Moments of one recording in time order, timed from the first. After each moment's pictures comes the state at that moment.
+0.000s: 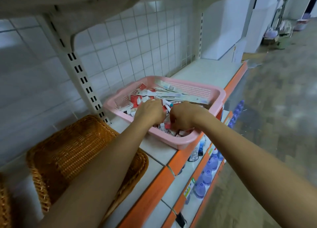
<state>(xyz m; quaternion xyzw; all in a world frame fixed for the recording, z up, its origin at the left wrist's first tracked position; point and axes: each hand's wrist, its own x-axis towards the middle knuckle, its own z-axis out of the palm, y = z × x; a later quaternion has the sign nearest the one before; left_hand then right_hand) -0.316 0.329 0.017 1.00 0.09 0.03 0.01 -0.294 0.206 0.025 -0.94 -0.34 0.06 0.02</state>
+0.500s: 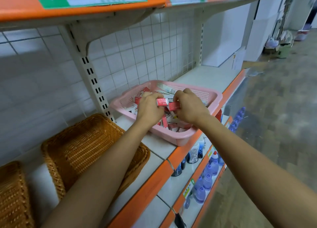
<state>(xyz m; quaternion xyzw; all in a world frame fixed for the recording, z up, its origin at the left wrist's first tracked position) -0.354 0.323 0.028 0.93 0.10 0.23 0.27 -0.315 0.191 0.036 -0.93 -0.27 -0.09 0.23</state>
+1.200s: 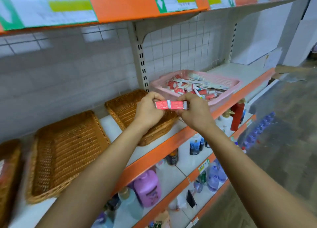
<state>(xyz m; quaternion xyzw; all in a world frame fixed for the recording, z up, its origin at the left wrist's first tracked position) -0.550 0.329 0.038 0.86 0.16 0.28 0.40 -0.493 0.192 0.039 -0.84 -0.31 -0.08 0.44</state>
